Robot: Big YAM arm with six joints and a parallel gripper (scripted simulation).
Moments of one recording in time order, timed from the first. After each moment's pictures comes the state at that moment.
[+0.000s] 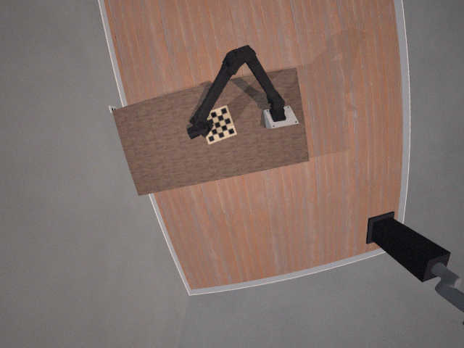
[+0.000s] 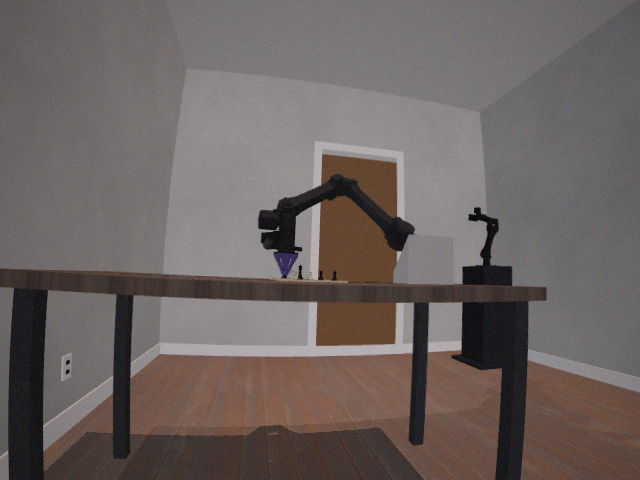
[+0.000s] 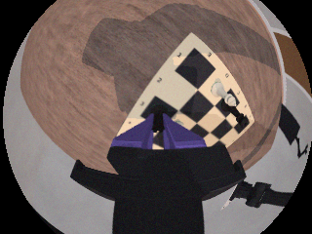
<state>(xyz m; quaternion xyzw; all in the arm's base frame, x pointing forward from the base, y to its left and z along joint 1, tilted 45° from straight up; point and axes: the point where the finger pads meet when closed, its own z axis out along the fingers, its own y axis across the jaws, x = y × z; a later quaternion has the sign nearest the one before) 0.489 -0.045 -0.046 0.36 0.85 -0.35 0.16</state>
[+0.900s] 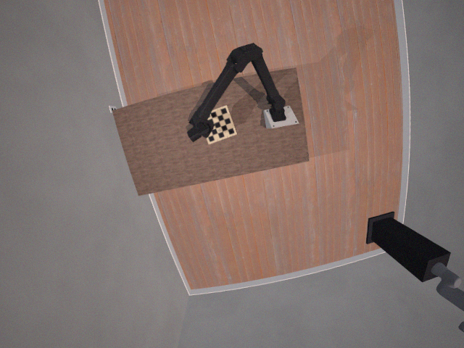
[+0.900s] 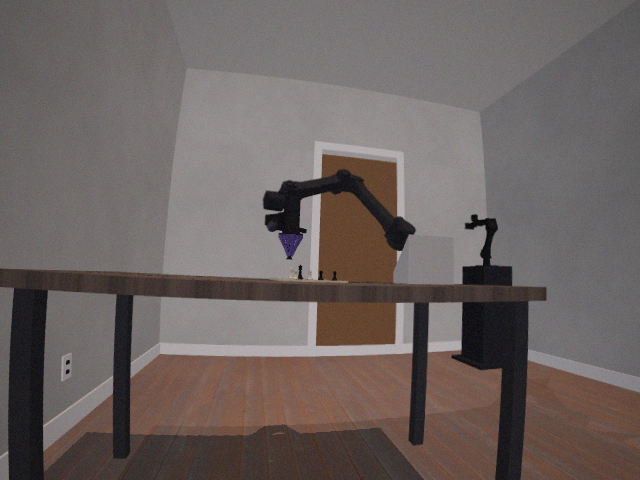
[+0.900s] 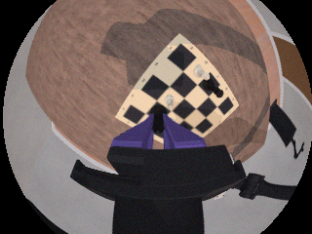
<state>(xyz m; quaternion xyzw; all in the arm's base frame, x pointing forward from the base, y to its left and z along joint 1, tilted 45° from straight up) 0.474 0.003 -0.003 0.34 0.86 -0.35 0.15</state>
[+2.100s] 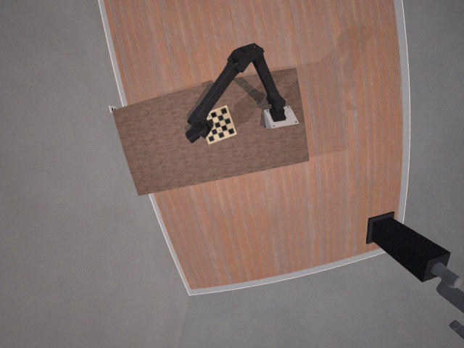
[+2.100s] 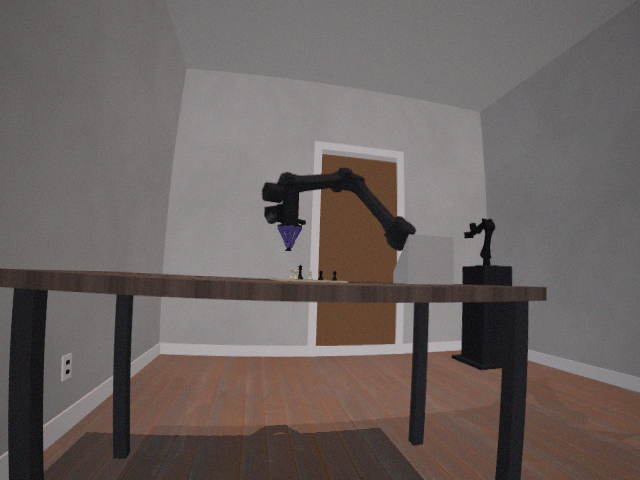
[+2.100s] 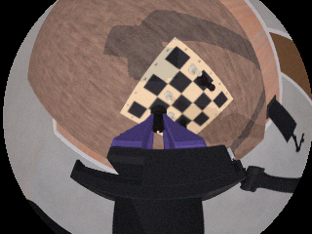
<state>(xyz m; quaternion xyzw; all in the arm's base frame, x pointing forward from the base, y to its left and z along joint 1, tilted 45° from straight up) 0.478 0.023 0.019 0.35 0.85 -0.36 0.15</state>
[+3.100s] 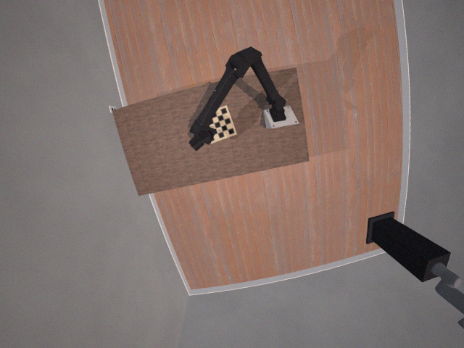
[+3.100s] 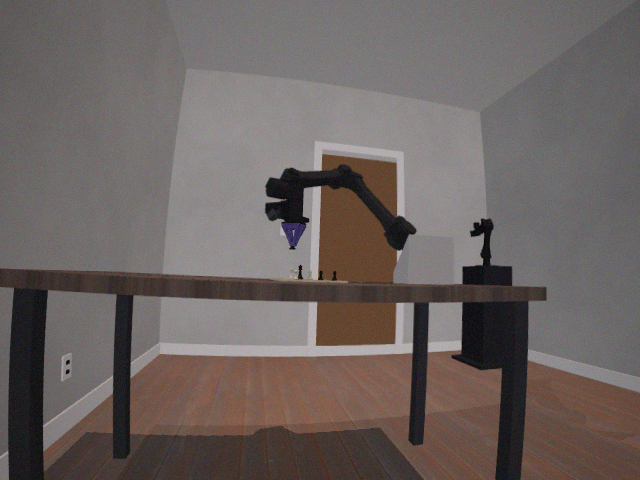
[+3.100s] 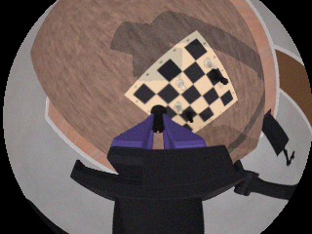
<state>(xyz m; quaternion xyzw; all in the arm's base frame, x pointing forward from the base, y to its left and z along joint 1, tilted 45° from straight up) 0.468 0.054 -0.009 0.28 0.88 -0.37 0.12</state>
